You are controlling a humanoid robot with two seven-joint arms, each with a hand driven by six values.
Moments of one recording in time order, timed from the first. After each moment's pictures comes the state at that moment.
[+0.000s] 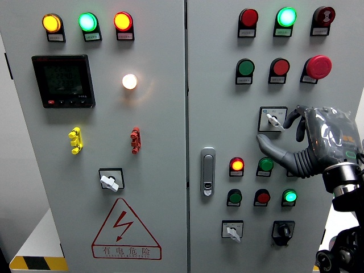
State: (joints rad) left arm -0.05 -0.10 0.00 -0.14 -0.07 -0.02 -0.07; right arm 0.78 0.16 1.57 1.61 -2.76 0.15 -0.20
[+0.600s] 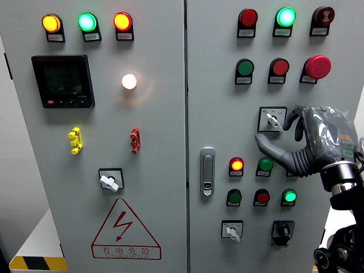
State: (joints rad) left arm -0.05 -0.09 0.00 -0.14 -0.07 -0.02 -0.07; right arm 0.79 0.16 1.56 1.59 -2.77 0.15 -0.20
